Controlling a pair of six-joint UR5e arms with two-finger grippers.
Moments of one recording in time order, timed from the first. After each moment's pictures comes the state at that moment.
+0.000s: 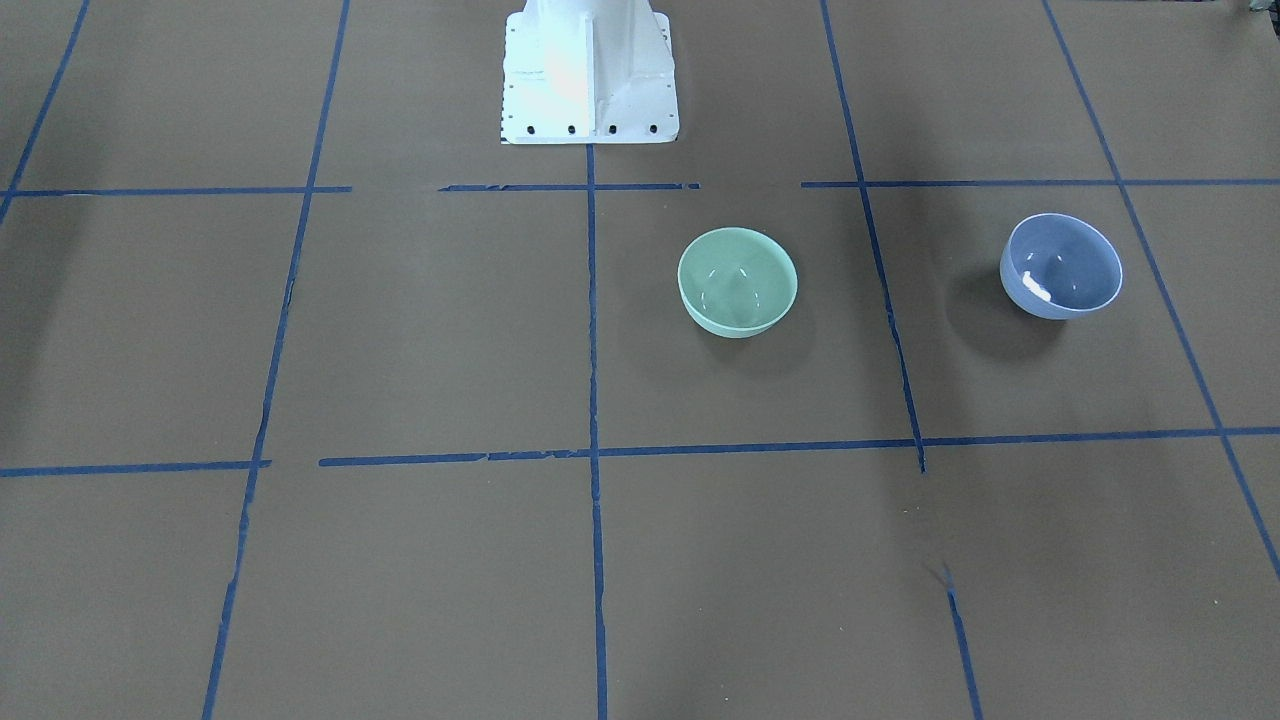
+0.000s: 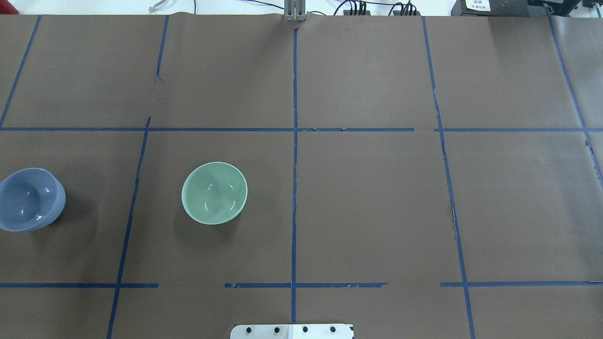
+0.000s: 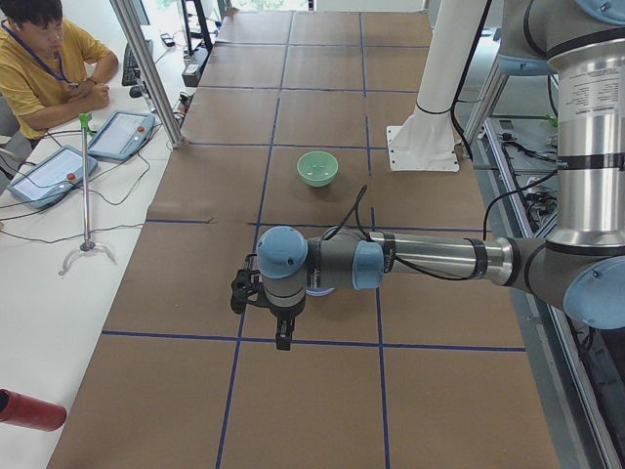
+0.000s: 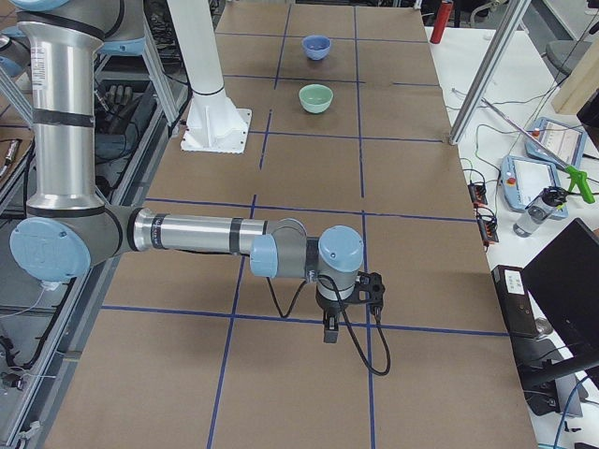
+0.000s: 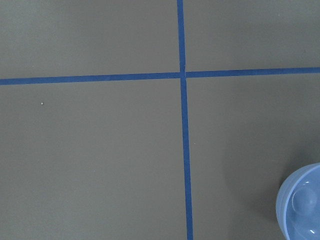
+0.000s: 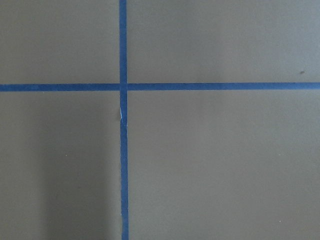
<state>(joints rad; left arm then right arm) -1.62 -1.46 -1.74 -1.52 -2.38 0.08 1.58 -1.63 1.62 -1.55 2.28 0.03</state>
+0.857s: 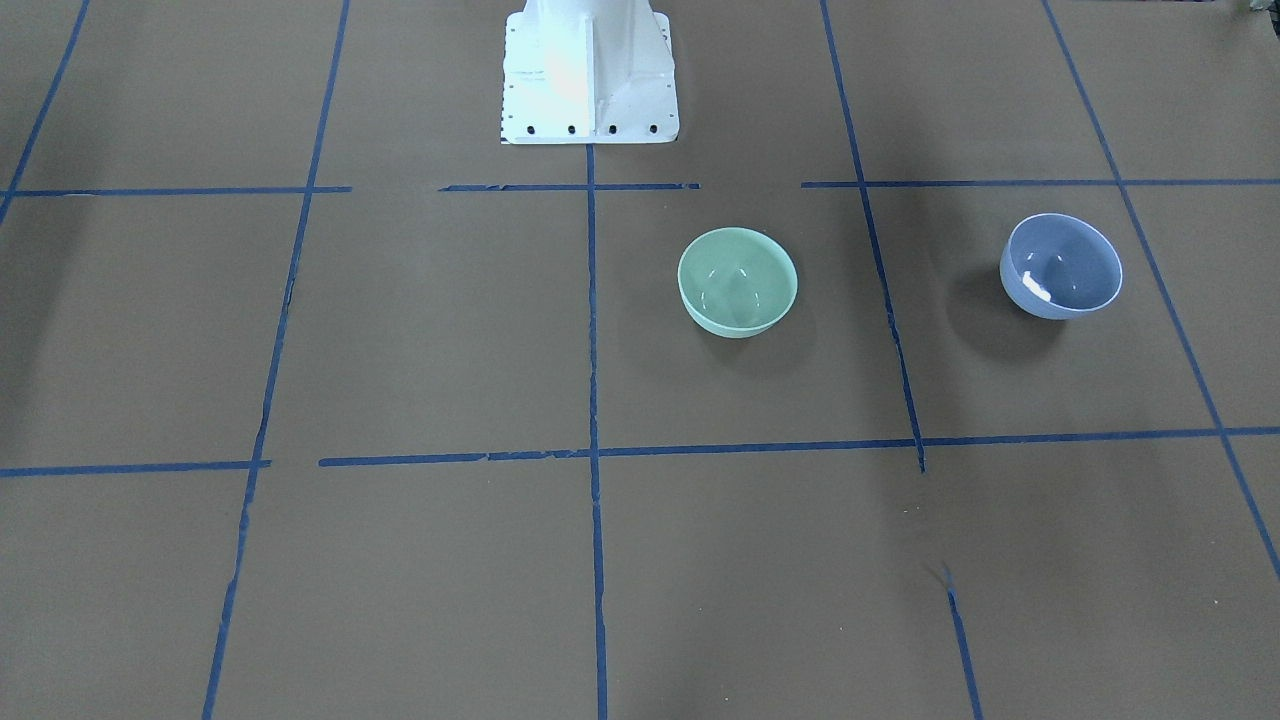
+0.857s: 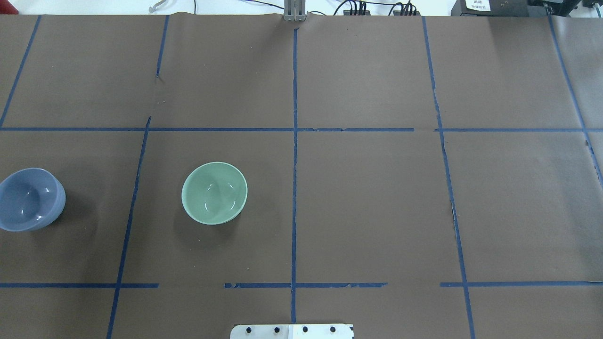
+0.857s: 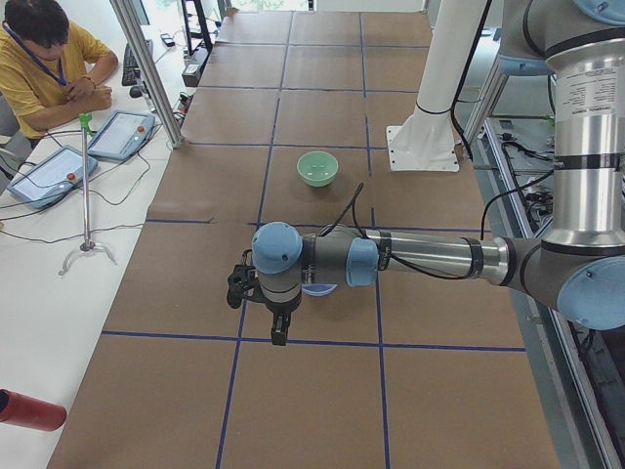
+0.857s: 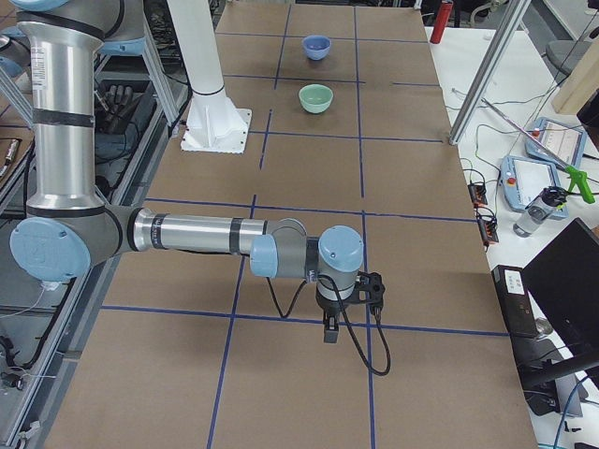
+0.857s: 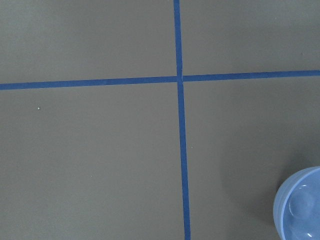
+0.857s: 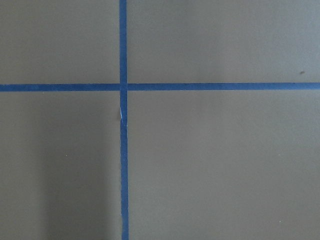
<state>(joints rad) -1.59 -1.48 -1.74 -1.53 -2.39 0.08 1.58 -1.63 1.62 -1.55 2.28 0.03</state>
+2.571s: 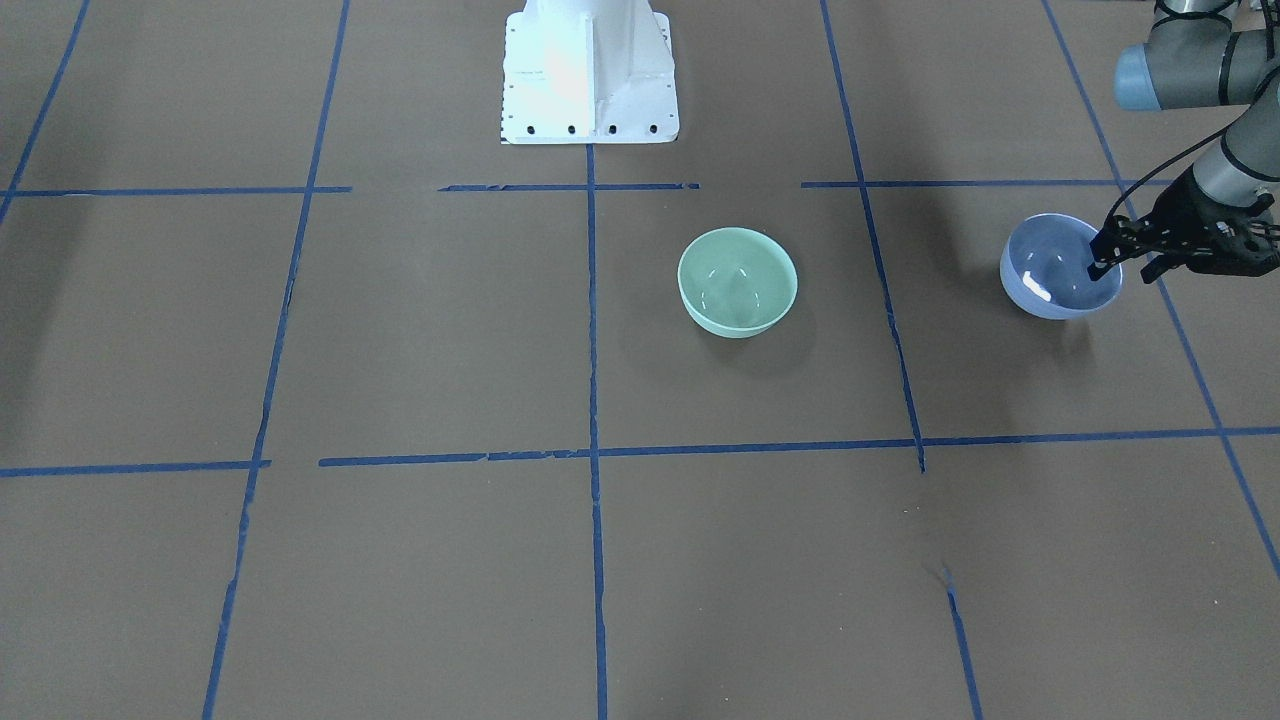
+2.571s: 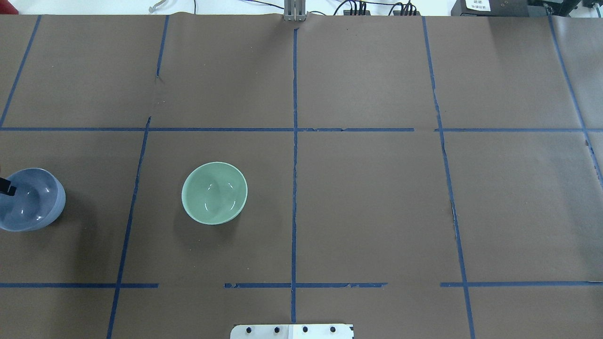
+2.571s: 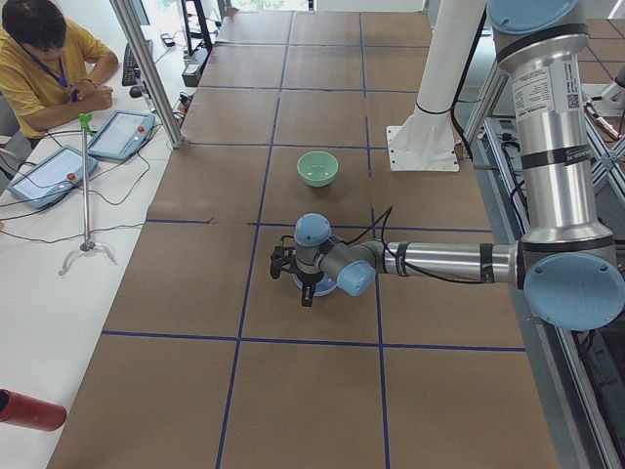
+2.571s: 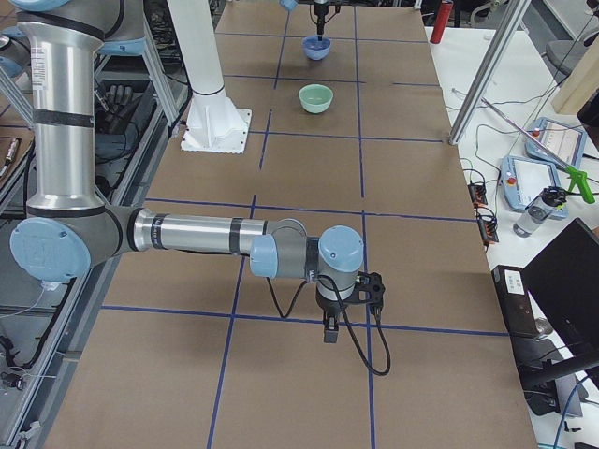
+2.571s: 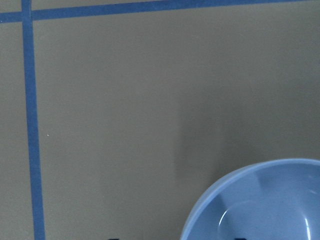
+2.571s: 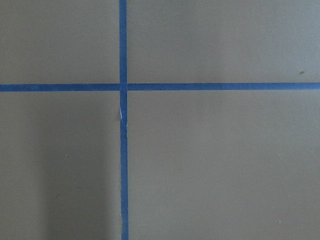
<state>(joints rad) -1.05 -1.36 -1.69 -2.20 -2.21 -0.64 1.58 -1.63 1.62 -1.55 2.28 0.03</state>
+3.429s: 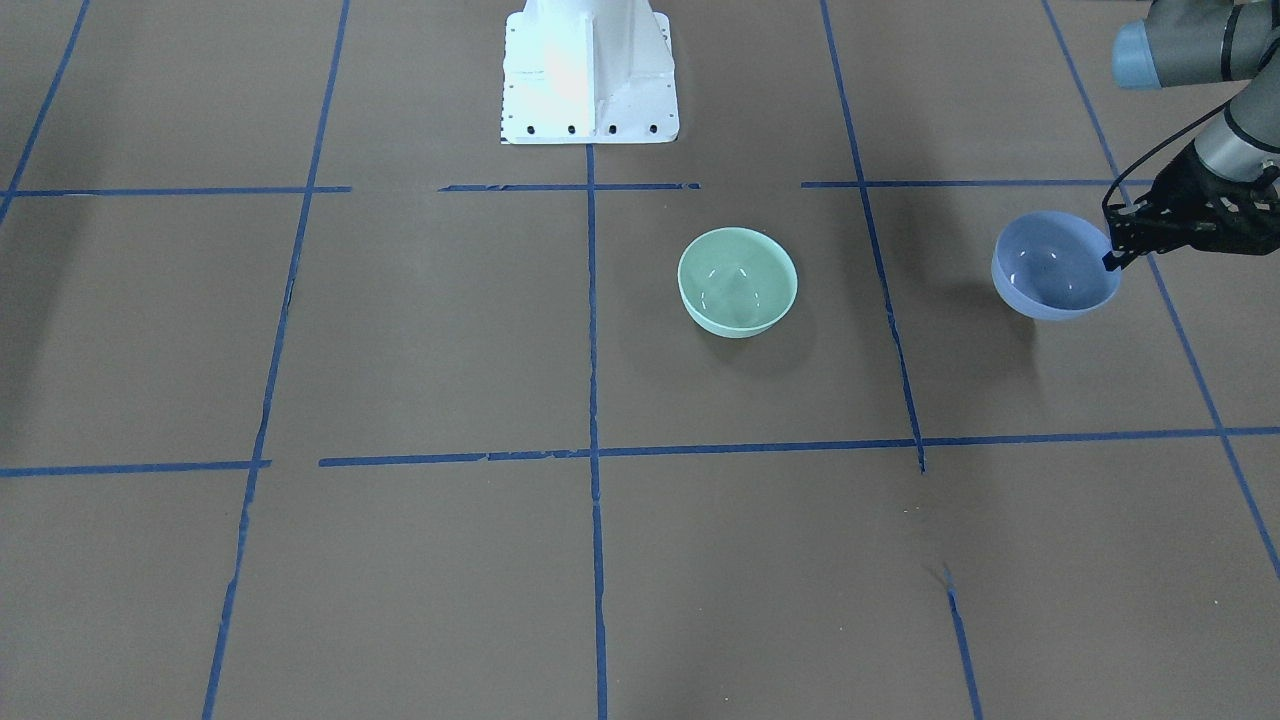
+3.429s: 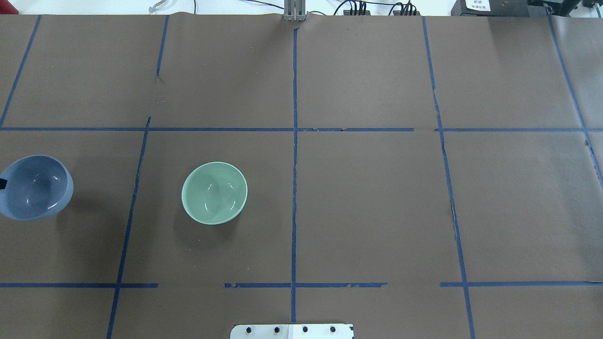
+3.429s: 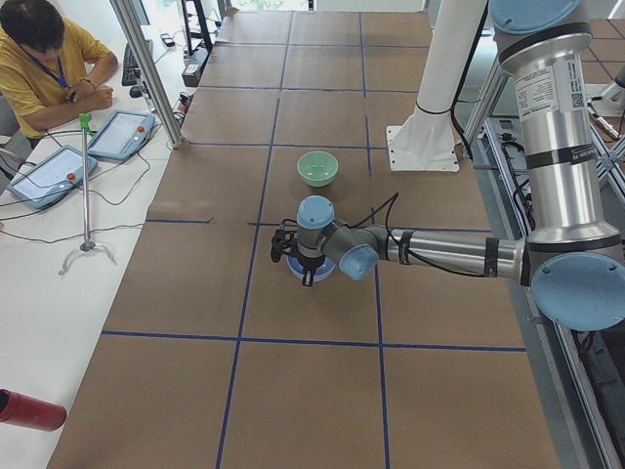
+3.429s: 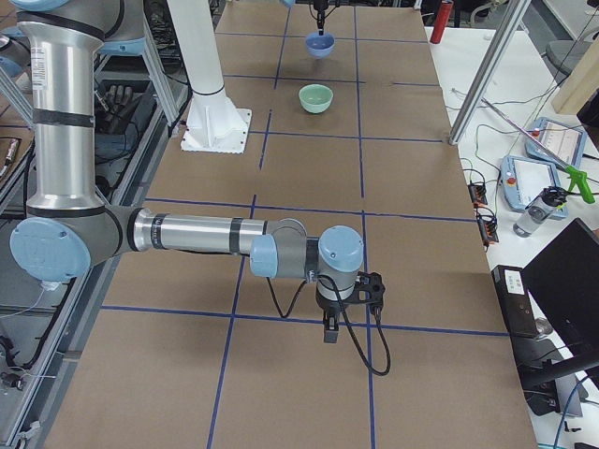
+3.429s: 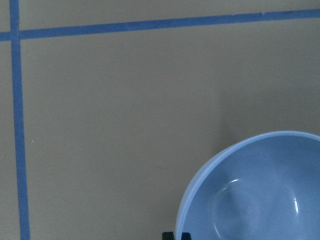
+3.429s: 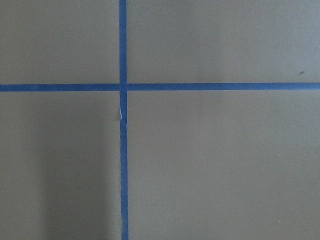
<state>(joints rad) -1.07 -1.35 -1.87 -2.07 -2.22 -0.65 1.58 -1.63 1.62 -1.55 2.27 0.03</state>
